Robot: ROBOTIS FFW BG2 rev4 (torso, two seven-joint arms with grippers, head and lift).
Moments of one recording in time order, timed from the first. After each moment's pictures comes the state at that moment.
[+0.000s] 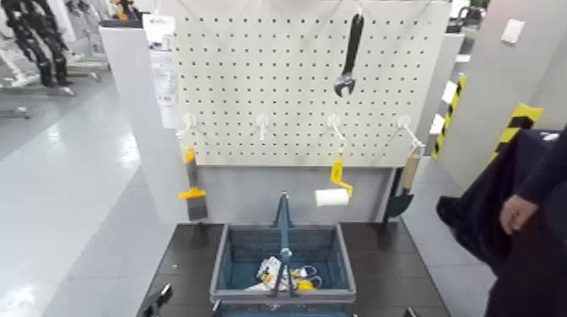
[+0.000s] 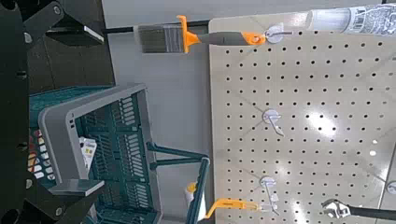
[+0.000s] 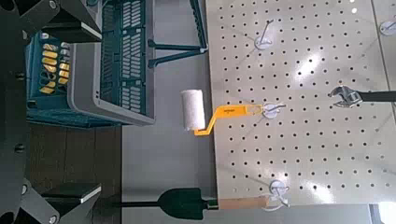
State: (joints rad) left arm 0.41 0.10 -0.06 -1.78 0.06 -0.15 -0.21; right arm 0.47 0.00 0.08 -1.71 -0.03 -0.30 0.10
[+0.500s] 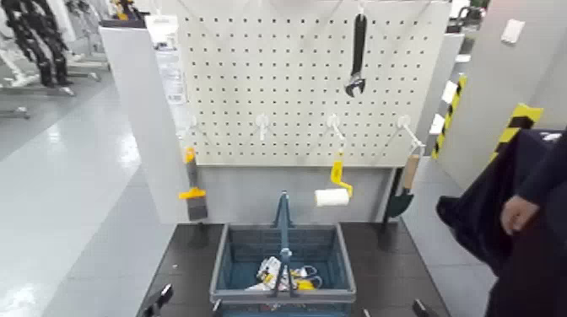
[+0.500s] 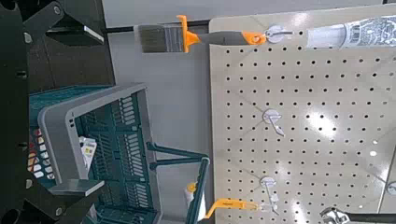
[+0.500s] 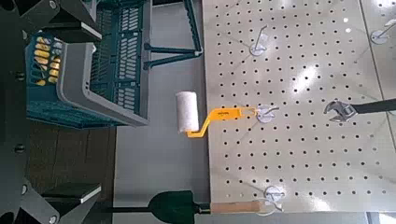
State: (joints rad) left arm 0.40 0.10 -0.06 -1.78 0.06 -0.15 -0.20; right arm 0.46 0.00 0.01 -1.75 -0.05 -0.26 0.23
